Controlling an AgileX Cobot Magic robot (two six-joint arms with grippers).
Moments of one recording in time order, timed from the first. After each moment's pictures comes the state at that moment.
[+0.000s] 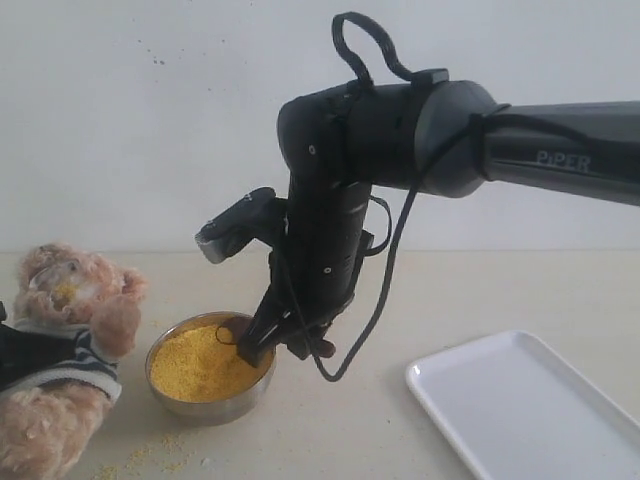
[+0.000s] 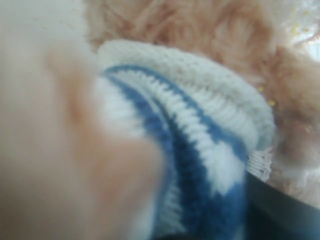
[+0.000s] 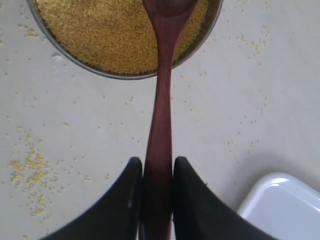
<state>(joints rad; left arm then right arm) 0.37 1.86 -0.64 -1.73 1.03 1.30 0.75 2.04 -1.78 -0.04 1.10 -0.25</state>
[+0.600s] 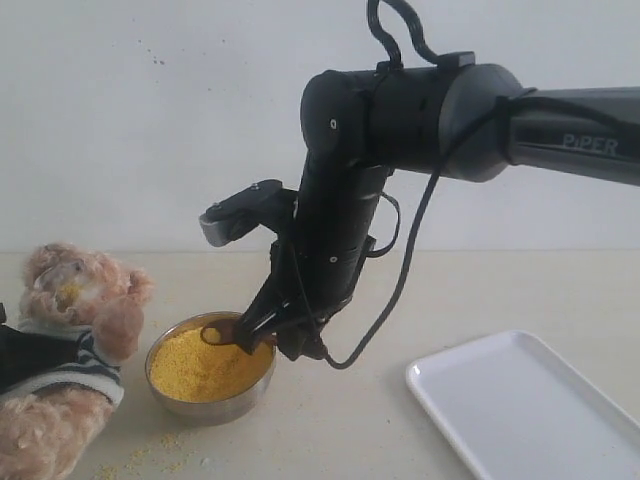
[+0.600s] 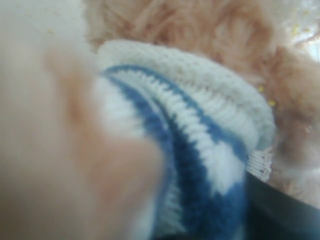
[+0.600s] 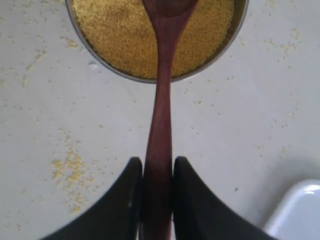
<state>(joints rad) 0.37 1.86 -0.64 -1.70 1.06 1.30 0.71 2.03 -1.78 0.12 1.12 -0.31</state>
